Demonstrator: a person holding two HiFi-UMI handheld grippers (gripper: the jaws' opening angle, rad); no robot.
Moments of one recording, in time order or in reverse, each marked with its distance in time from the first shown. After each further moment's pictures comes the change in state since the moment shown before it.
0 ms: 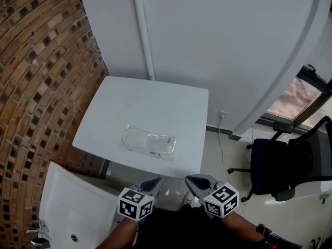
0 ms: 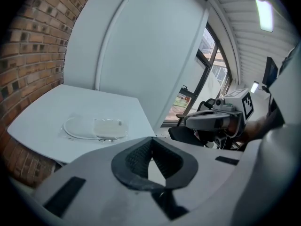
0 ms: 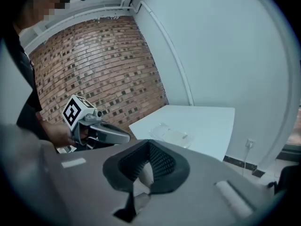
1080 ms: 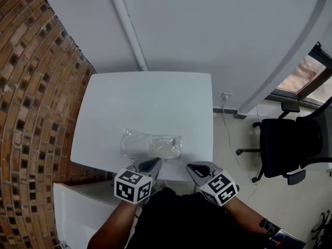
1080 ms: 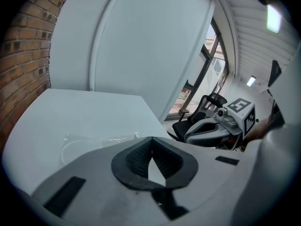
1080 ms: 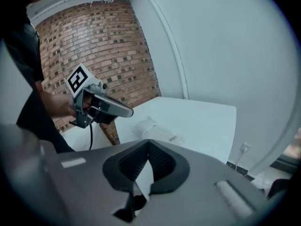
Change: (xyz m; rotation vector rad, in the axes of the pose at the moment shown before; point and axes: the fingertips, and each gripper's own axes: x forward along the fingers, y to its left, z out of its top) left arm 0.070 0.112 0.069 0.065 0.118 -0.066; right arm 0.106 -0.074 0.001 -0.046 0.130 -0.099
